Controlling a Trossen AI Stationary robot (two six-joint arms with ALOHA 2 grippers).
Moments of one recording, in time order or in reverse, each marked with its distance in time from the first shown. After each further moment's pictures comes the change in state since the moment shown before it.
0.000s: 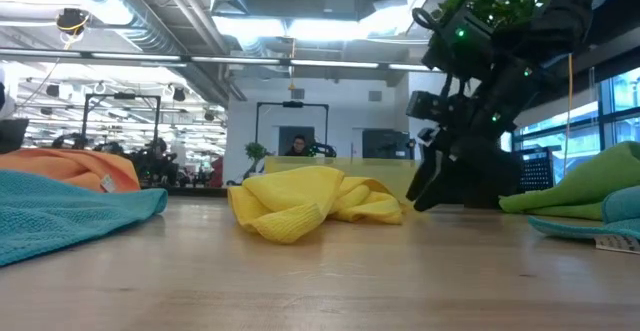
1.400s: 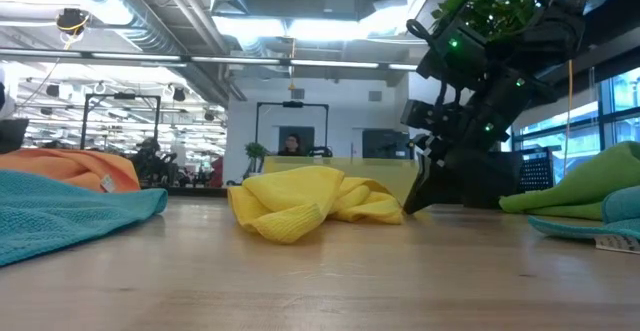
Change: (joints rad) left arm 0.000 0.000 0.000 0.000 0.000 0.000; right arm -0.021 0.053 0.001 0.063 -0.016 -0.032
